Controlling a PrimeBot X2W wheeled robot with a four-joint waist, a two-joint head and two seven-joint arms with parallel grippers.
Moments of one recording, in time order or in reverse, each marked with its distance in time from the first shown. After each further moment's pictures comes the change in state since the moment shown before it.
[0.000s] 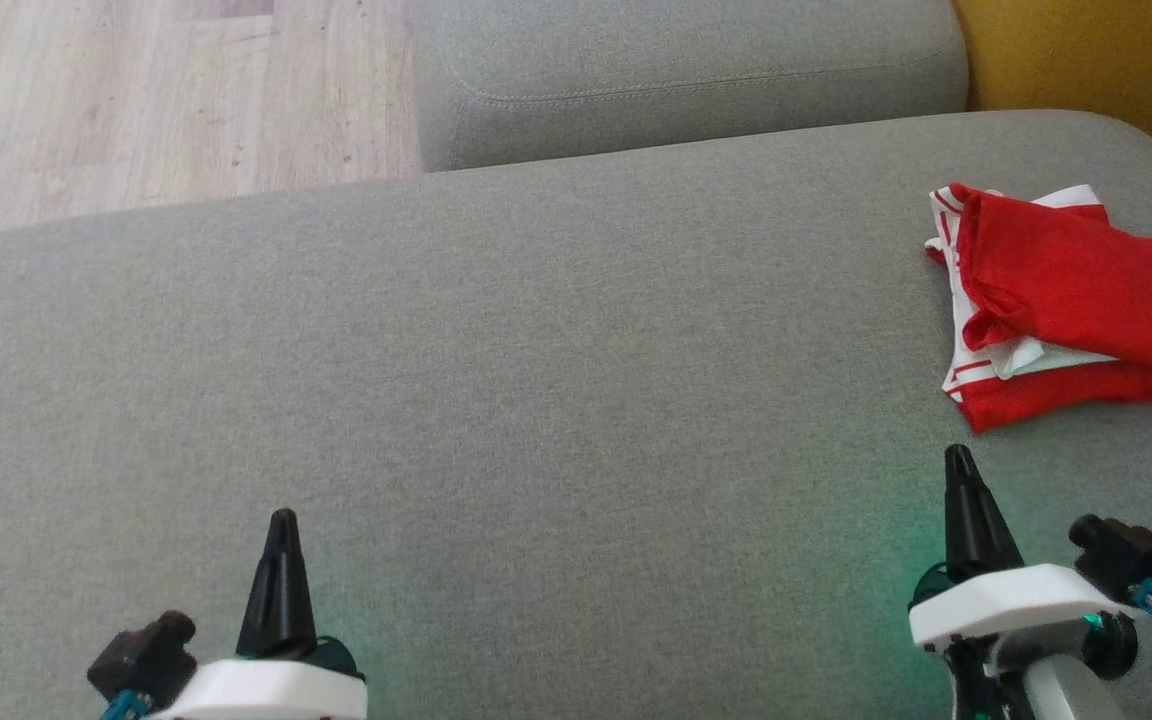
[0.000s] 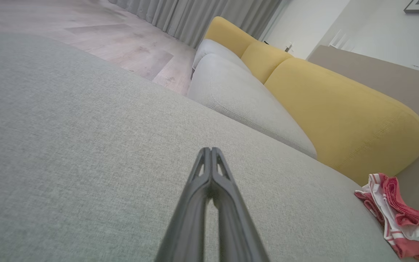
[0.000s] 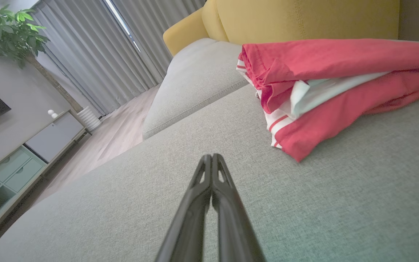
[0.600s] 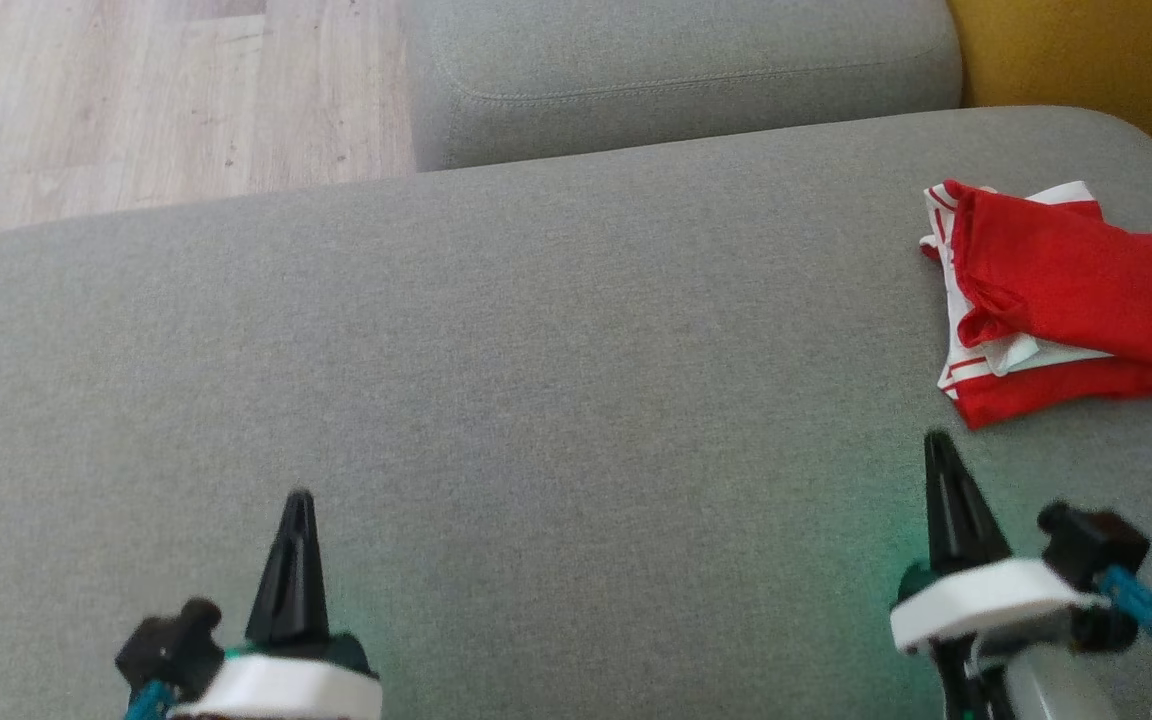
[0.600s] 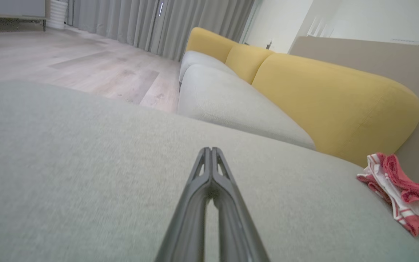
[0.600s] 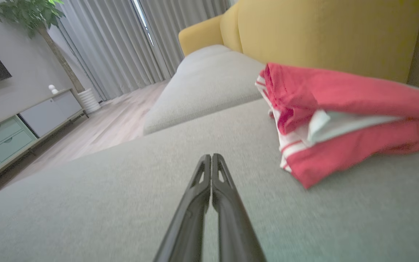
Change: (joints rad) left arm -0.030 -0.001 -0.006 -0.021 0.167 0.000 -0.045; right arm -0.042 -0.001 0.014 -0.003 -0.174 0.000 -0.046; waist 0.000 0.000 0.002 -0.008
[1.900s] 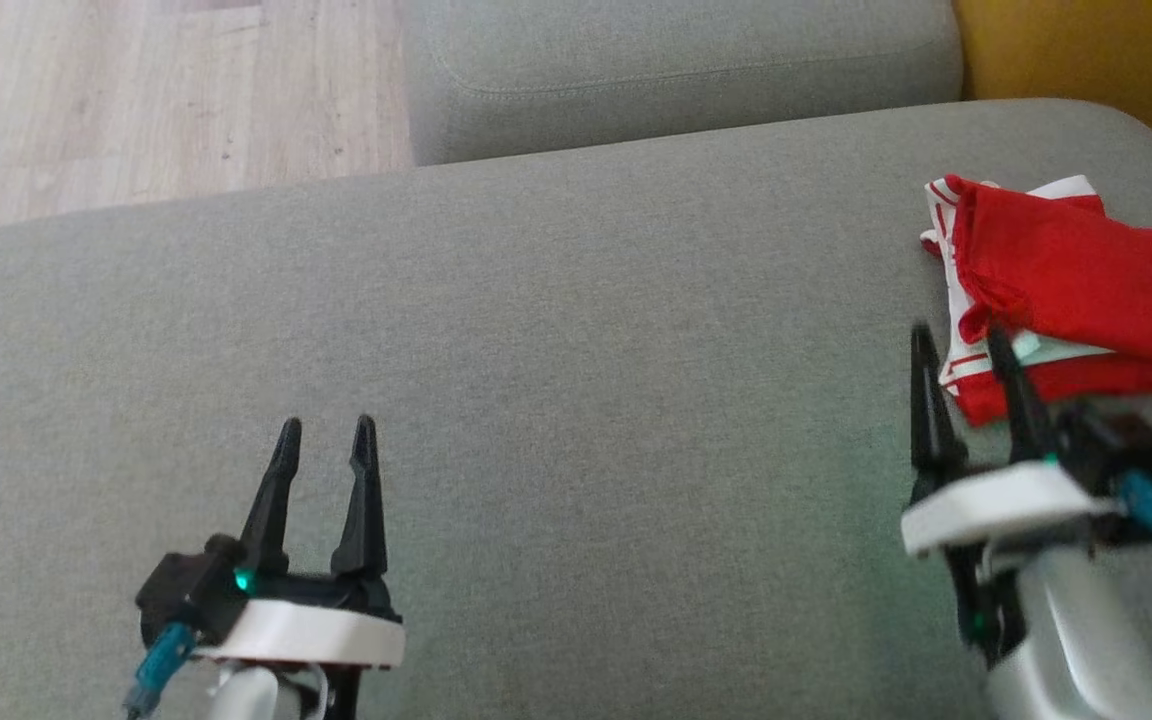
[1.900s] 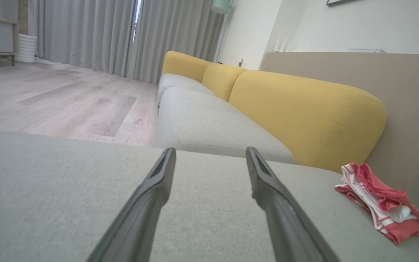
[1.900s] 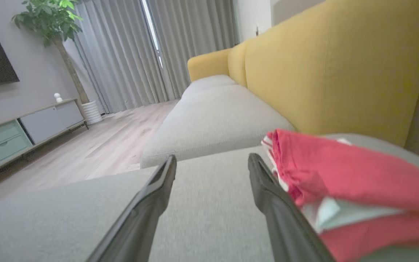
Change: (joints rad) left arm -0.070 0.003 -0.055 -0.063 0.065 0.000 0.000; right arm -0.169 -0.009 -0.040 0.009 -0.119 0.000 0.017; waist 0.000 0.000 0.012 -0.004
